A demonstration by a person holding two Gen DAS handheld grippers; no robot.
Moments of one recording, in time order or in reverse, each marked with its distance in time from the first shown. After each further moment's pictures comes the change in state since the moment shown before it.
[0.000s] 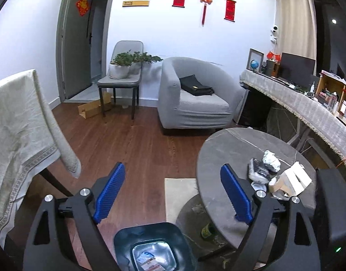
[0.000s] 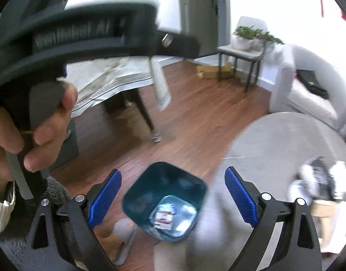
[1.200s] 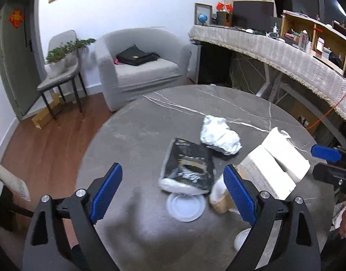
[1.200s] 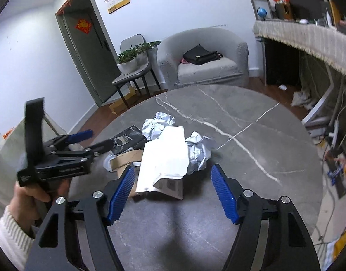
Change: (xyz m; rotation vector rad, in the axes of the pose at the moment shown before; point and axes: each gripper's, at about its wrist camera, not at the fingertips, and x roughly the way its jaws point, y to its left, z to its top) left arm 0.143 -0.173 -0.033 0.275 0.206 -0.191; right arm -0.143 -0.200 -0.130 0.599 -0.192 -0.290
